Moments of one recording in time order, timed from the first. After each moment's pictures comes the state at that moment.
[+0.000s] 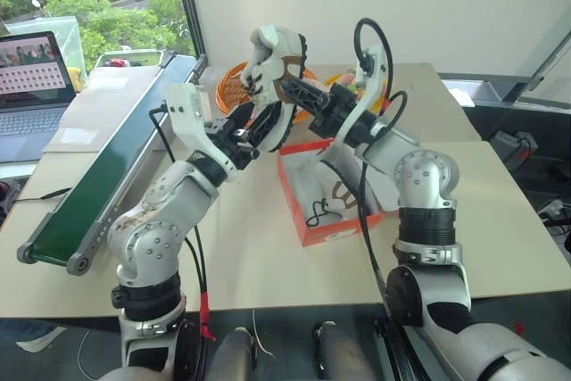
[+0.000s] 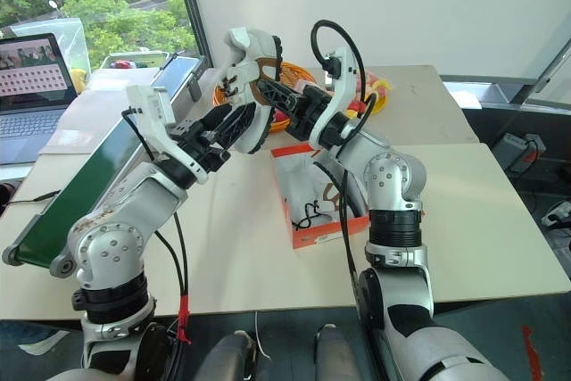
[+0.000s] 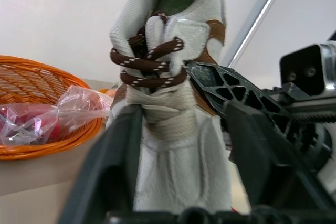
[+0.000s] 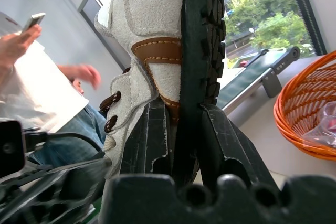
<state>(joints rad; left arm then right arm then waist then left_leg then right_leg) -0.48 0.21 0.23 -0.51 -0.87 0.85 -0.05 -0.90 -0.15 -0.20 0.10 0.75 0.83 0.41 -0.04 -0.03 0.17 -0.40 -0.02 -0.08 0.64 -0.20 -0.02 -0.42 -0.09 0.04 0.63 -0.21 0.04</state>
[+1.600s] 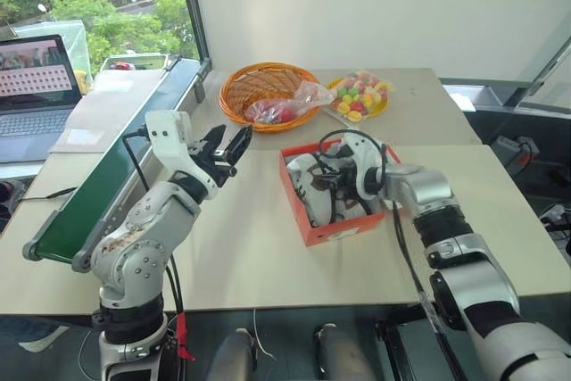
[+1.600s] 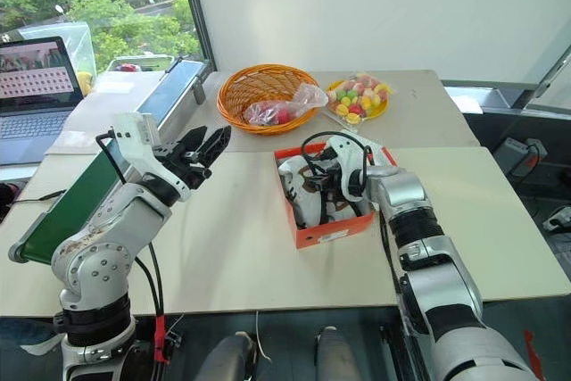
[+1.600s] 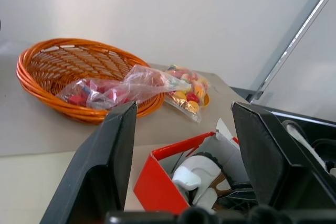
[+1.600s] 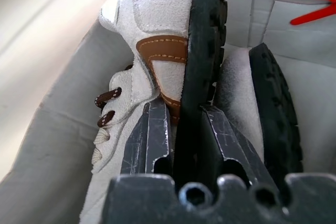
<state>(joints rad) -0.39 0.25 0.21 -0.54 -0.79 0.81 0.00 -0.88 -0.39 0.19 0.59 0.25 0.69 0.75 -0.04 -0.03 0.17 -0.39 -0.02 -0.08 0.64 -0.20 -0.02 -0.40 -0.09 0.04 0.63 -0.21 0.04</state>
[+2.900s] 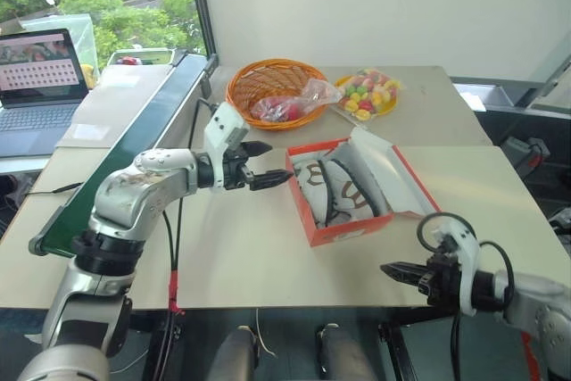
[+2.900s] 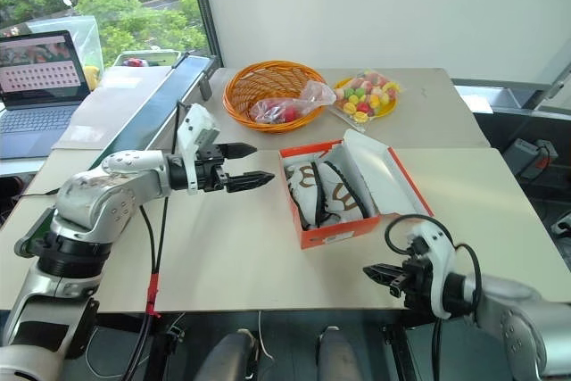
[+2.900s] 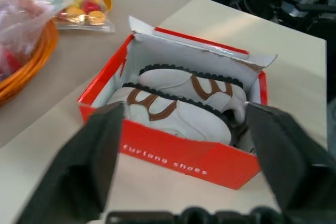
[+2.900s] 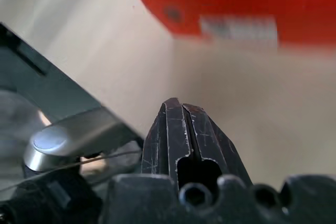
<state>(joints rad) -0.72 0.62 -0.16 -0.10 -0.59 0.76 -0.80 0.13 -0.56 -0.44 -0.64 0.63 1.29 0.76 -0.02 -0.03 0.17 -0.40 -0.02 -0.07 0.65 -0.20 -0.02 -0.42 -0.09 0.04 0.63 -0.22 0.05</state>
